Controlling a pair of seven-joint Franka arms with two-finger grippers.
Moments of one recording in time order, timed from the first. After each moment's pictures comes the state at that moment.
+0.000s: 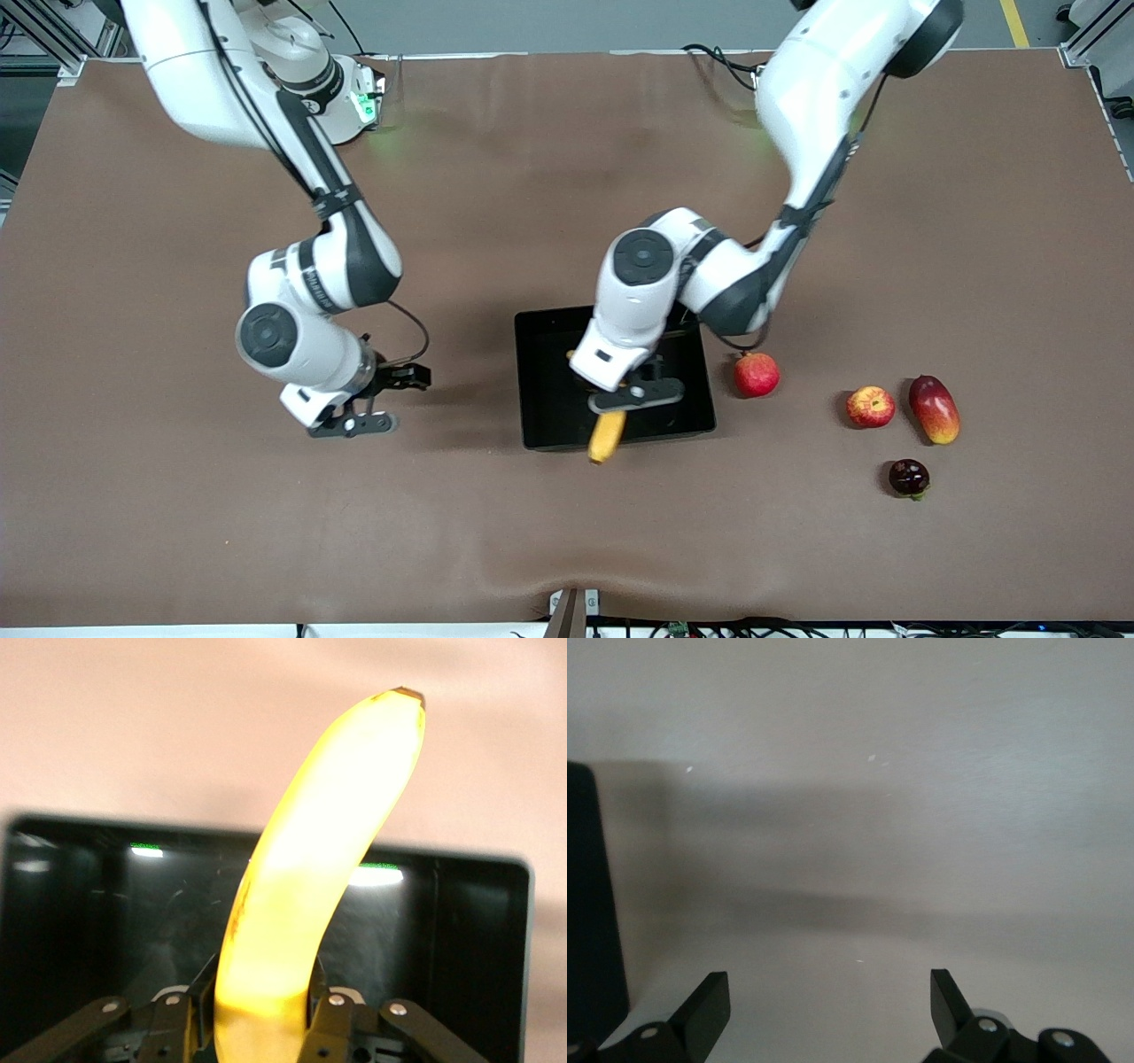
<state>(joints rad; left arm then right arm) -0.44 0.75 -0.26 -1.28 0.31 2.20 -0.95 0.35 0.58 -0.01 -1.63 0.14 2.20 0.17</state>
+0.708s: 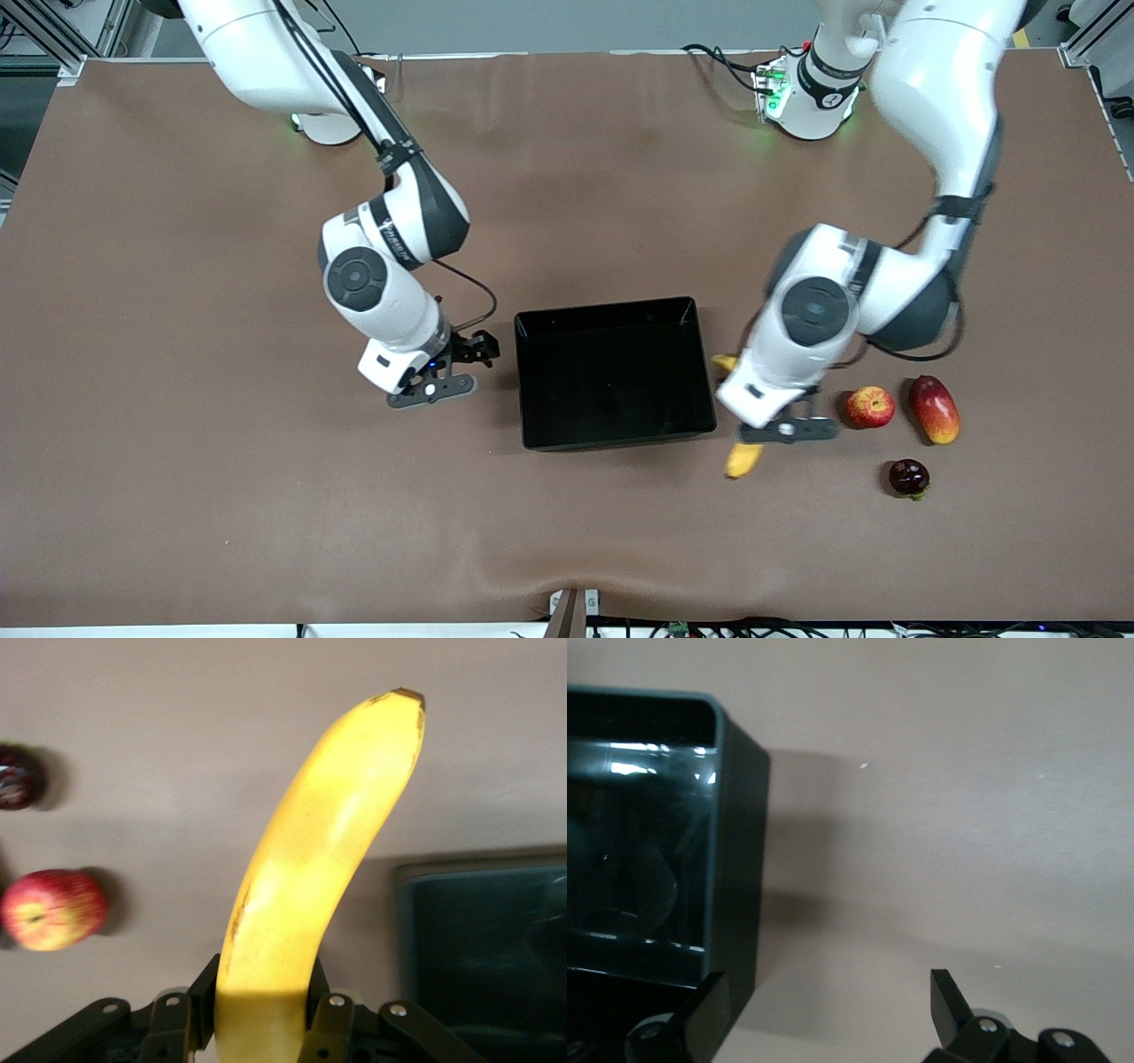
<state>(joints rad) -0.14 0.60 -0.26 -1.48 0.31 2.02 -0.49 0.51 0.57 -0.01 -1.58 0.14 2.24 0.23</state>
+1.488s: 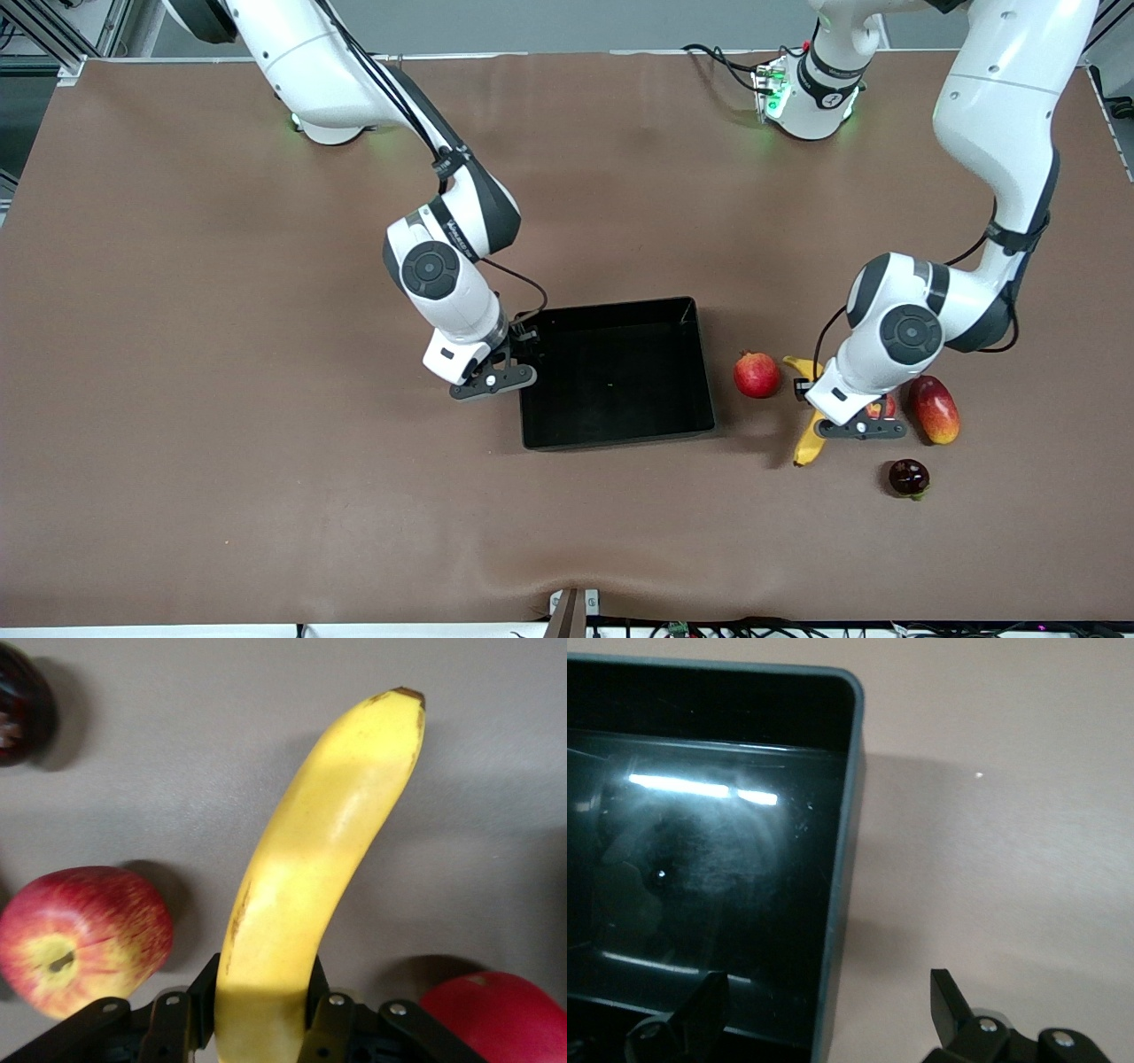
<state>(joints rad) 0.06 0.62 -0.26 -1.78 0.36 2.37 -0.35 0.60 0.69 -0.01 -1.53 0.14 2.39 0.28</state>
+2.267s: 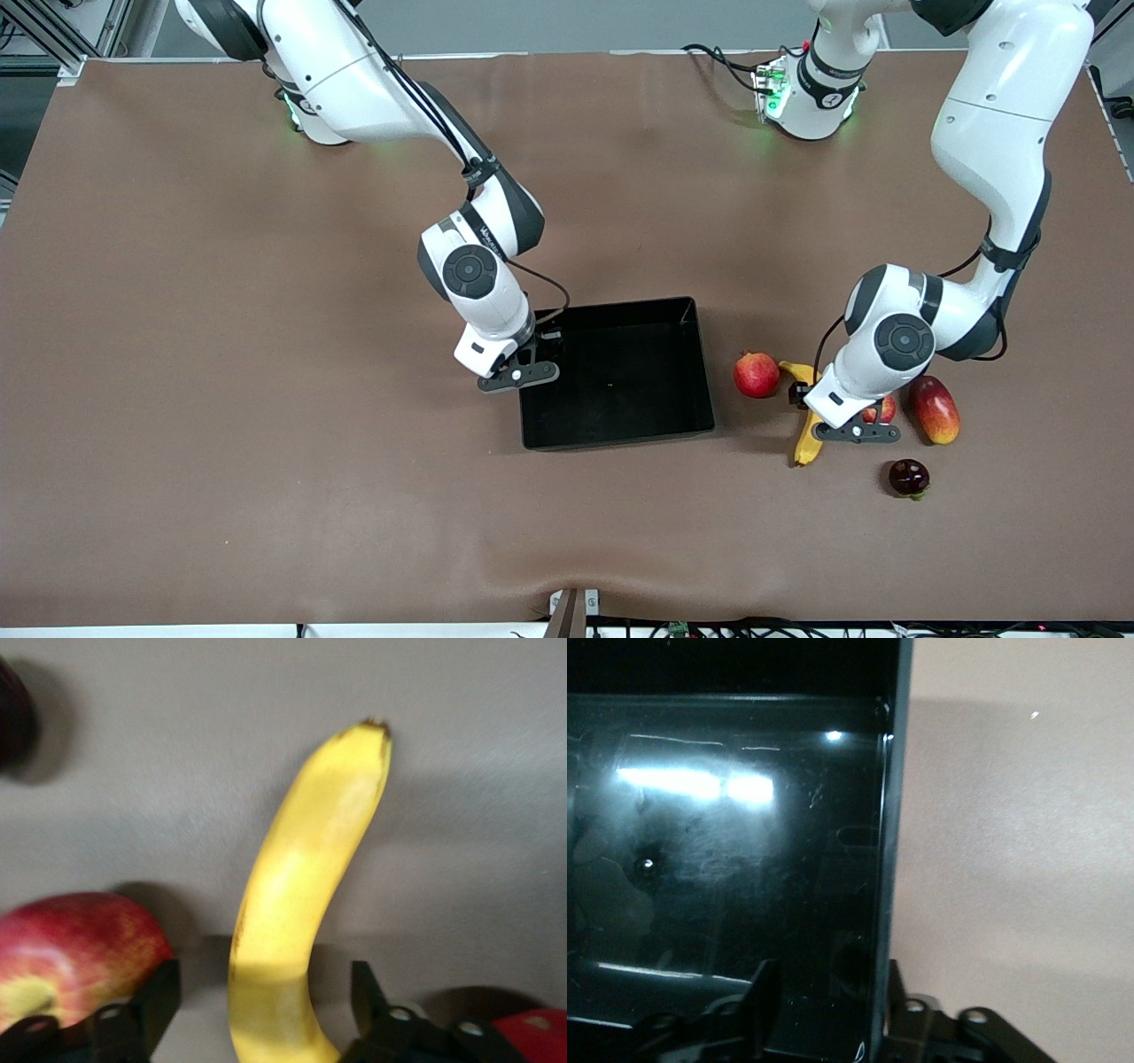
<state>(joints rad) 0.08 0.64 -0.26 -1.77 0.39 2.41 -0.32 0.65 0.75 -0.02 -1.52 0.14 2.41 0.38</state>
